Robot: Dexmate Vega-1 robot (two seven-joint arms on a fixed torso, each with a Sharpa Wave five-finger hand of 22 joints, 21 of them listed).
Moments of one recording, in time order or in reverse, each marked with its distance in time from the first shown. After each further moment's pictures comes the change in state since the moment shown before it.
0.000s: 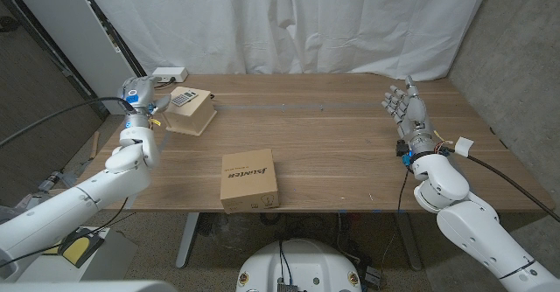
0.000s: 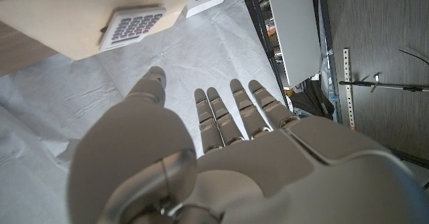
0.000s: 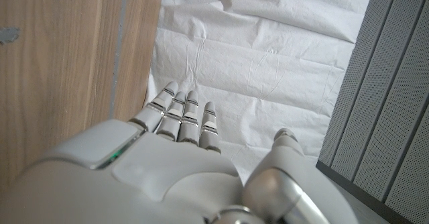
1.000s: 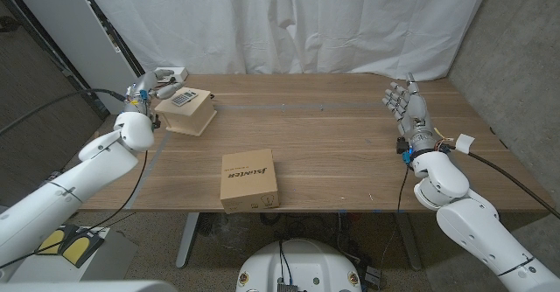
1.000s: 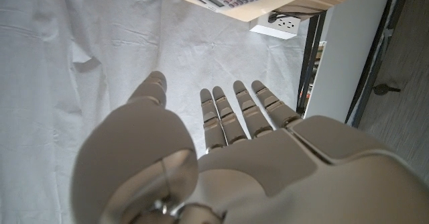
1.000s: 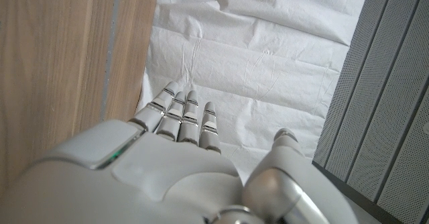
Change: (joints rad) left arm 0.112 -0.047 -0.287 -0.080 -0.462 -0.340 -0.164; left_hand -0.044 0.011 -0.018 0.026 0.000 -0.042 0.041 0.000 -0.003 -0.029 0.044 0.004 0.000 -0.036 0.000 0.000 0.000 -0.025 -0.004 0.000 0.000; right arm 0.019 -0.004 0.000 0.001 -0.011 -0.008 0.011; right_hand 0.000 0.000 0.000 0.000 0.000 0.000 0.000 0.000 0.000 0.000 0.000 0.000 0.000 0.000 0.000 0.000 0.000 0.000 0.000 0.000 0.000
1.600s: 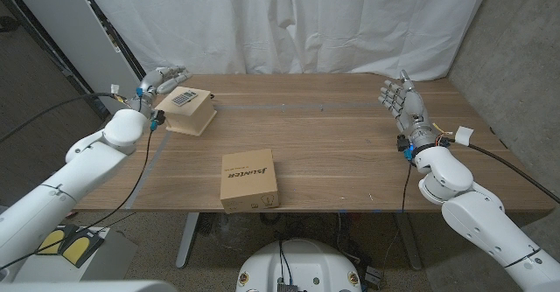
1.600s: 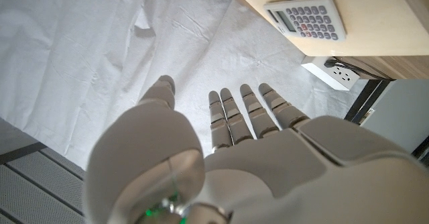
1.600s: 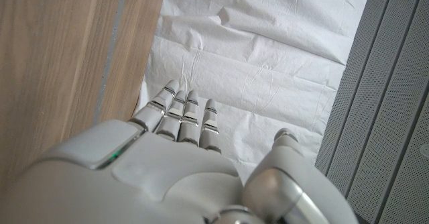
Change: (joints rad) left arm -0.010 -0.048 -0.059 0.113 -0.261 -0.292 -0.173; left_hand -0.033 0.004 -0.012 0.019 -0.007 -0.044 0.016 0.000 0.000 -0.038 0.016 0.000 -0.005 -0.038 0.003 0.000 0.000 -0.030 -0.001 -0.004 0.000; right arm 0.019 -0.056 0.013 0.016 0.018 -0.025 0.064; right_hand 0.000 0.000 -0.003 -0.003 0.000 0.059 -0.012 0.015 0.000 0.021 -0.021 0.000 0.000 0.031 -0.020 0.004 -0.002 0.038 -0.006 0.005 0.000
